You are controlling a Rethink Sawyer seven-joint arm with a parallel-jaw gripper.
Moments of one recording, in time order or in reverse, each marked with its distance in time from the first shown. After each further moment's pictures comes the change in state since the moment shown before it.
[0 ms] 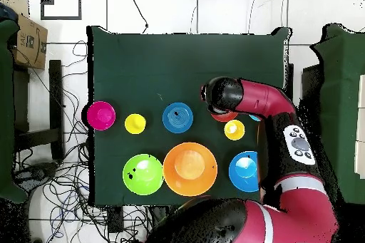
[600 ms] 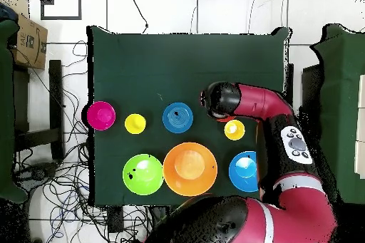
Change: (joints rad) arm -0.003 0.010 0.000 0.019 -0.046 0.000 0.000
